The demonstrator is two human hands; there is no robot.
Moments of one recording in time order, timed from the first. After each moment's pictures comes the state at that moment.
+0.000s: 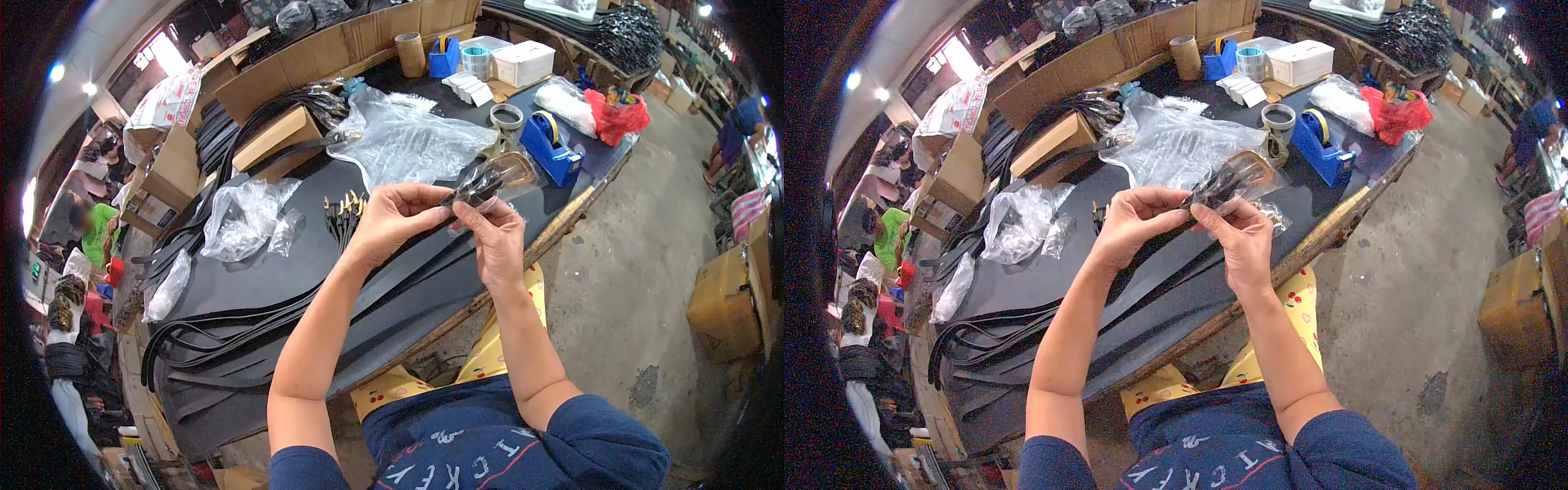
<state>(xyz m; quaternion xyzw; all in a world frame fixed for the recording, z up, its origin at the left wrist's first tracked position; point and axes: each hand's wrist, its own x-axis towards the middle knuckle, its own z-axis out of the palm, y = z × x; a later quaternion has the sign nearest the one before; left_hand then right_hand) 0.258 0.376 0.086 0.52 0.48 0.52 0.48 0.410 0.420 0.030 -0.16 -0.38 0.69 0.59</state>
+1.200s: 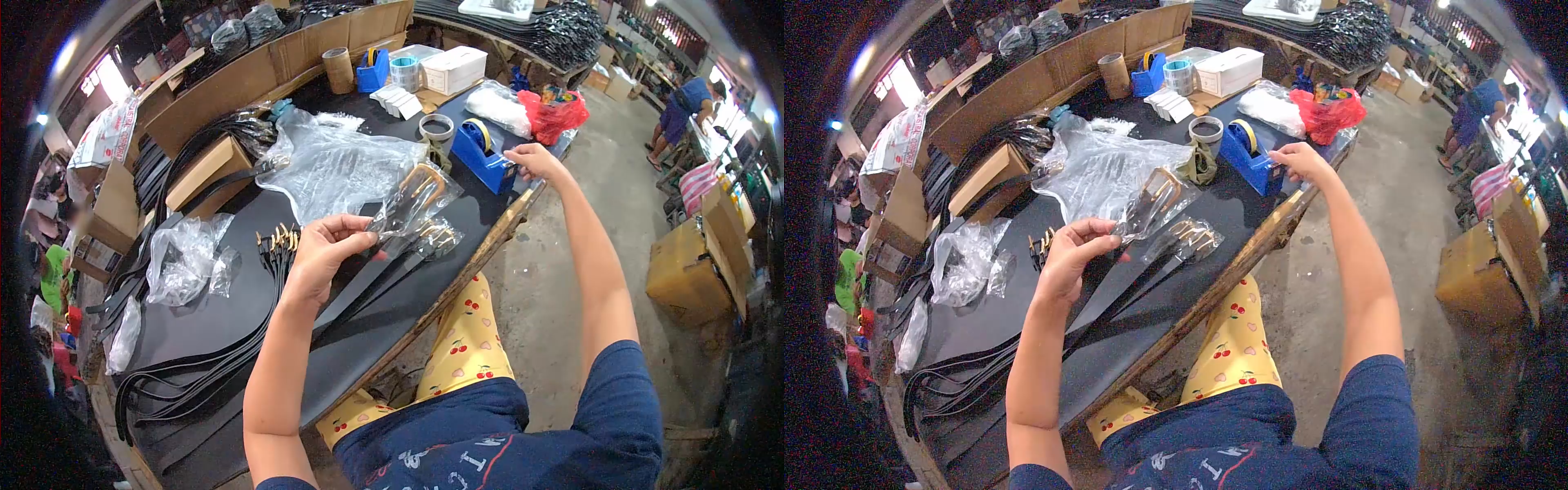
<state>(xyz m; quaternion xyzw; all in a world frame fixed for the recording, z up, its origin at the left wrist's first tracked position) 0.262 0.393 0.070 0.39 0.49 0.55 0.55 0.598 0.669 0.024 -0.57 -0.67 0.42 0.23</state>
